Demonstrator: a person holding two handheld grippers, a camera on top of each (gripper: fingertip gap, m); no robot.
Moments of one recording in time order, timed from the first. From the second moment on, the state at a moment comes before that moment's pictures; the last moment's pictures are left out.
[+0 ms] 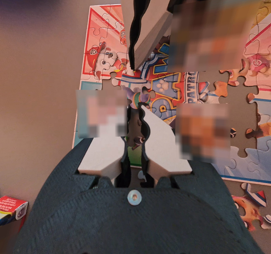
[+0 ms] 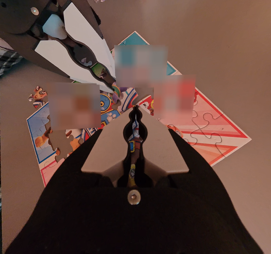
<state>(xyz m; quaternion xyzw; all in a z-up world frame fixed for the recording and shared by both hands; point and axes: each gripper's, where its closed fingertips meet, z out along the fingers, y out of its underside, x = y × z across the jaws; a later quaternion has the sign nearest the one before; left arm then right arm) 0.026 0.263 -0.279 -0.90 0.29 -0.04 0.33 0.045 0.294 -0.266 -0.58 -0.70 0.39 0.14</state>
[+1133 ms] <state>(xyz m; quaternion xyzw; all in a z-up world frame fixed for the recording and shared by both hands) 0.016 0.251 -0.256 -0.86 0.44 -0.01 0.25 0.037 0.291 -0.259 -0.56 -0.71 0.39 0.18</state>
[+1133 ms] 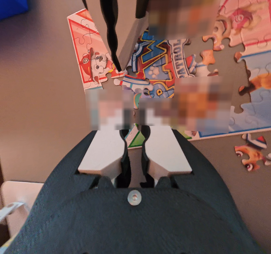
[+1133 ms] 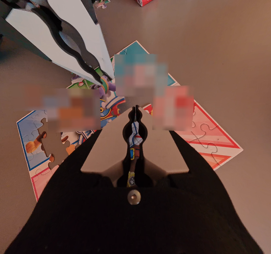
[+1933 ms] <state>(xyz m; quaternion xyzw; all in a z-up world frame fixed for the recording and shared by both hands) -0.001 0.279 -0.279 -0.76 0.64 0.08 0.08 0.044 0.283 -0.269 -0.53 -0.75 0.36 0.17</state>
